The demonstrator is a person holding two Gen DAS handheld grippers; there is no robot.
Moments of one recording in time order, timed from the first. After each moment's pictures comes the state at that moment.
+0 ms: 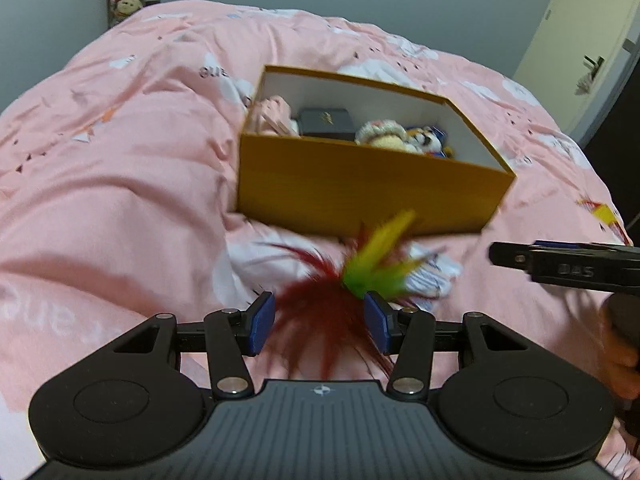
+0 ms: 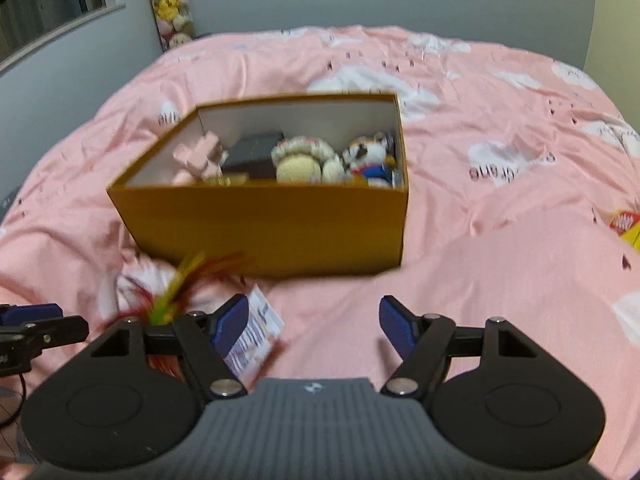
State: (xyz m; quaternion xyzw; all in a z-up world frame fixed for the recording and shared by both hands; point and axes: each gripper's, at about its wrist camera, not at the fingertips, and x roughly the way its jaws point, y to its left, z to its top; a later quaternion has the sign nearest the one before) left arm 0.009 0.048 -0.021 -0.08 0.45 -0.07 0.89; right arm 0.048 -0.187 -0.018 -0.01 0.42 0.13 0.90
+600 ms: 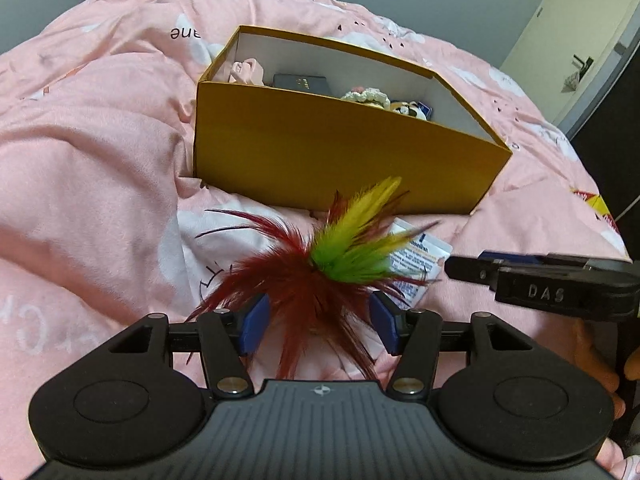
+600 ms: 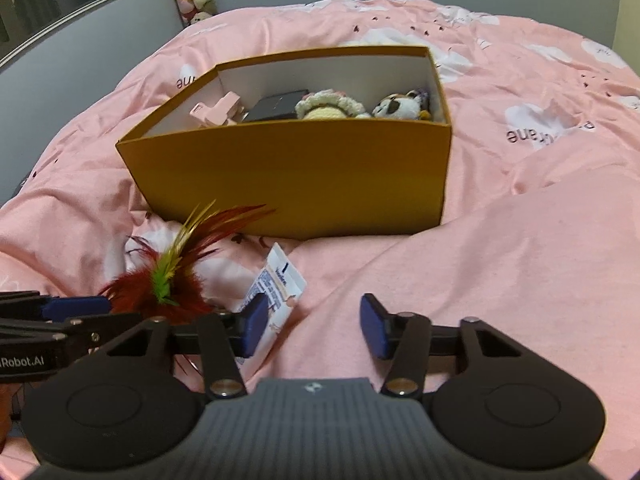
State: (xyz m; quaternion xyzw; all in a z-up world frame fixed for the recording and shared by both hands) left arm 0.025 0.041 -0.062 -0.13 0.46 -0.09 0.88; right arm 0.053 -0.182 -0.052 -0.01 0.45 0.17 0.88
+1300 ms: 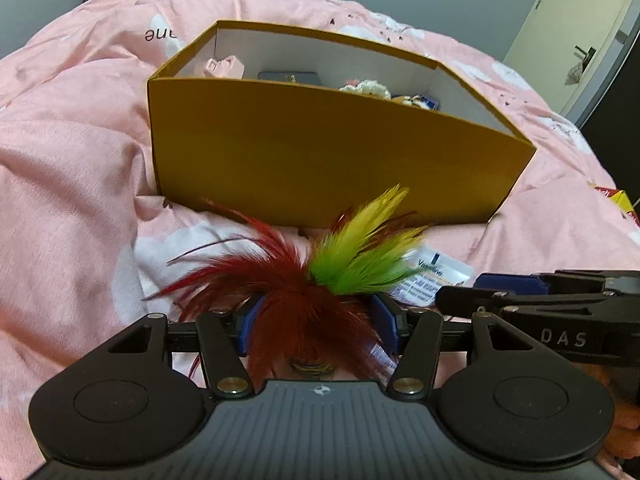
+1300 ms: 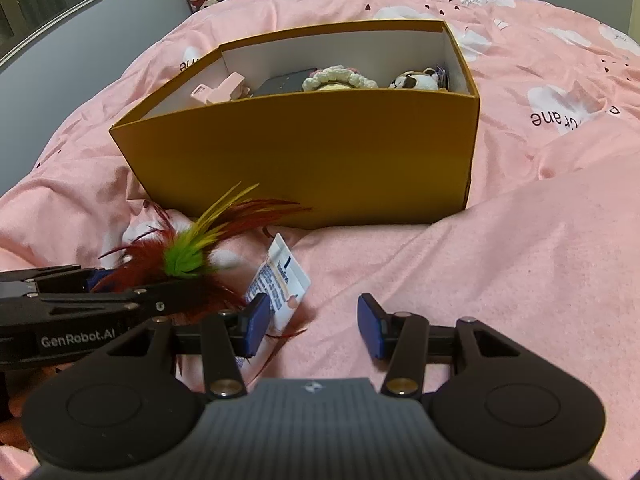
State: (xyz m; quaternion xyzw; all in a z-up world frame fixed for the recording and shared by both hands) left arm 0.057 0.016 -0.088 -0.09 0.46 -0.08 0.88; right arm 0.069 -0.181 -0.070 0.00 0.47 0.19 0.86
